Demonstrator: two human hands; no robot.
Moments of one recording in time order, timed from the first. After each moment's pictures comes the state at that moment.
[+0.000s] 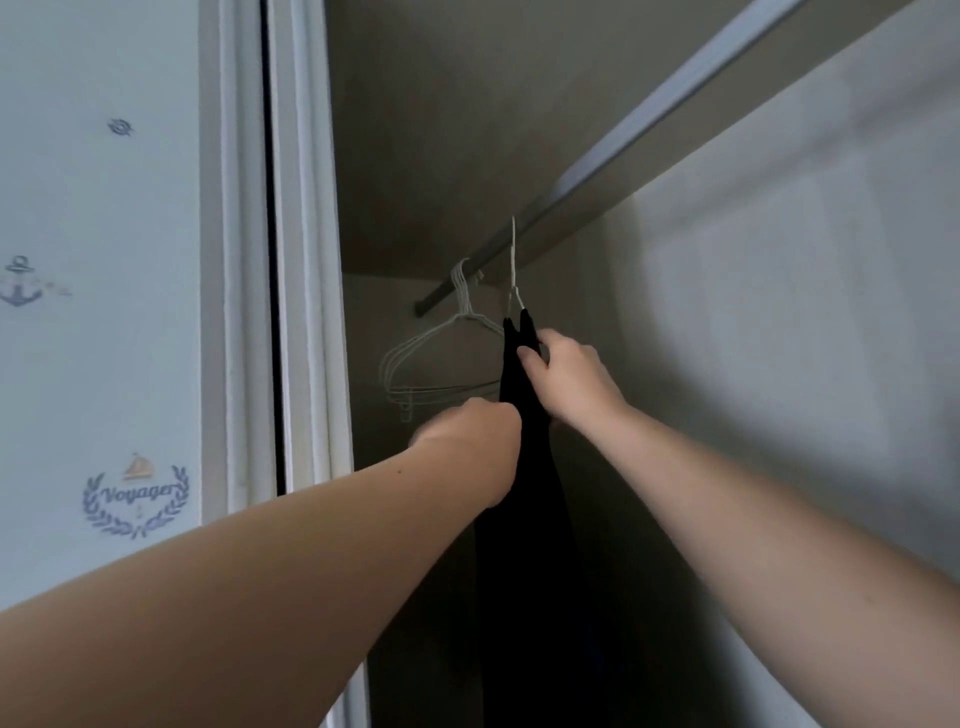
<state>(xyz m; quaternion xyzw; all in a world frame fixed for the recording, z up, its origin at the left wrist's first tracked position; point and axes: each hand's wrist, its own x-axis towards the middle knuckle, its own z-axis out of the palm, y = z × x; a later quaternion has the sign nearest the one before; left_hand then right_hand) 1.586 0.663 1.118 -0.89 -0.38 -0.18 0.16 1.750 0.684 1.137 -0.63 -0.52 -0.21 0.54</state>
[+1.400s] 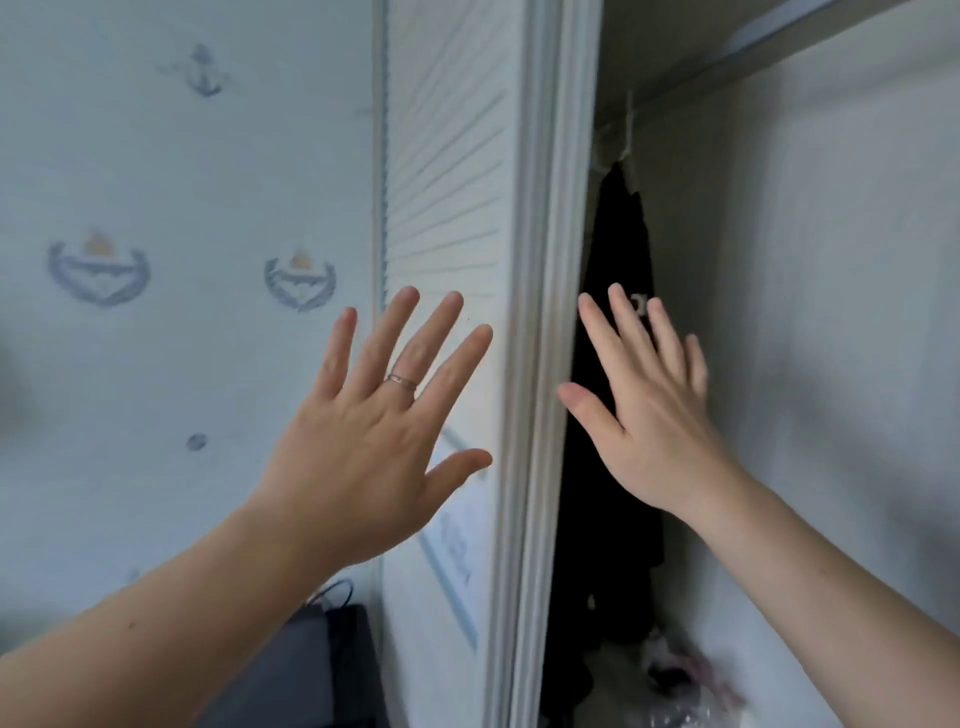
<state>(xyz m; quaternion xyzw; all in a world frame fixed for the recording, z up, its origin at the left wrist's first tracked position) 1.292 0.591 0.950 -0.83 -0.29 -0.31 0.36 1.543 0.528 0.954 -0.64 -0.63 -0.29 0.34</state>
